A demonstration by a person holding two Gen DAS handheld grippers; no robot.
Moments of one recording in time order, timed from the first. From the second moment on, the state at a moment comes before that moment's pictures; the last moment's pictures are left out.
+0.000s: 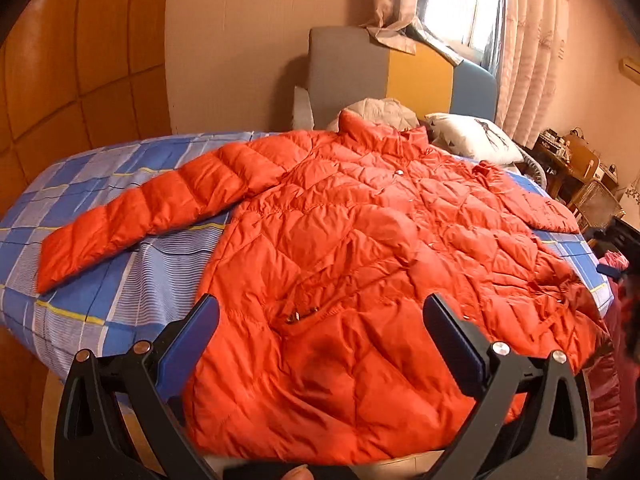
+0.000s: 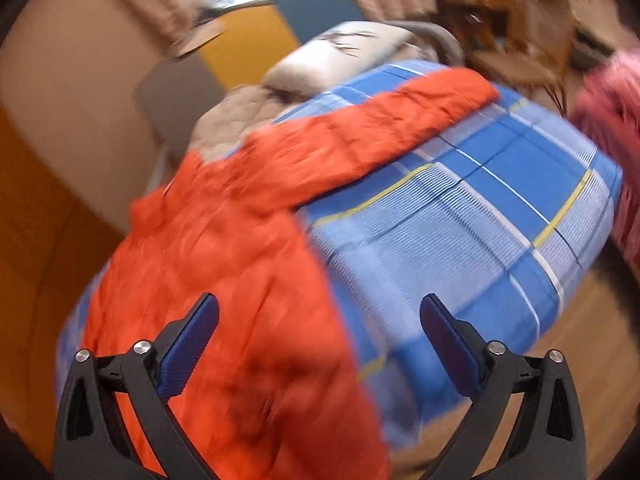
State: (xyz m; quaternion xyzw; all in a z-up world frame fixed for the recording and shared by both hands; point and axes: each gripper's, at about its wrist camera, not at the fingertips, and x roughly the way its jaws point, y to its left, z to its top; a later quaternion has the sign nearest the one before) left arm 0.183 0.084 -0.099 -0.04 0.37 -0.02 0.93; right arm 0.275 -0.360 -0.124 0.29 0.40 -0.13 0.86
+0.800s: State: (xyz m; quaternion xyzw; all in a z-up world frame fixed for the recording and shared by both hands) left arm 0.230 0.119 -0.164 -0.12 0.44 0.07 0.88; right arm 0.397 -0.575 -0.209 0.51 0.30 -0.27 0.76
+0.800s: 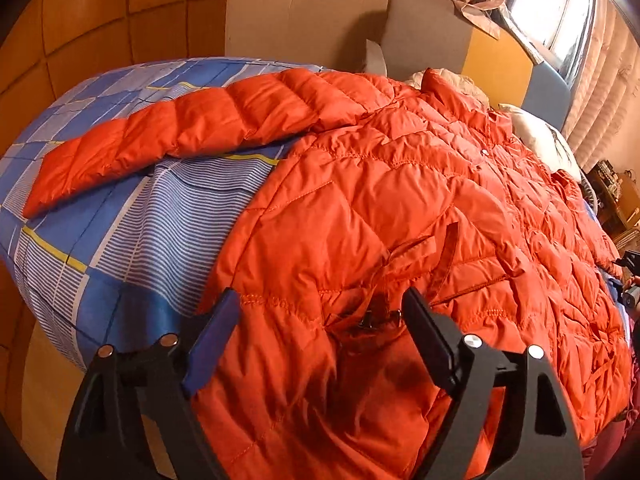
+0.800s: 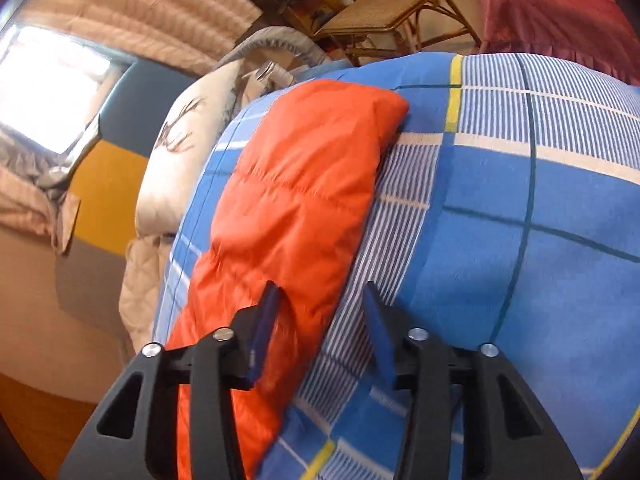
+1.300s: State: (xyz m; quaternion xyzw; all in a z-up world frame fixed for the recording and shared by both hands) left arm 0.244 0.118 -0.164 -0.12 0.45 0.07 0.88; right arm 0.422 -0.520 -0.150 0.33 0.32 -0.21 0.86
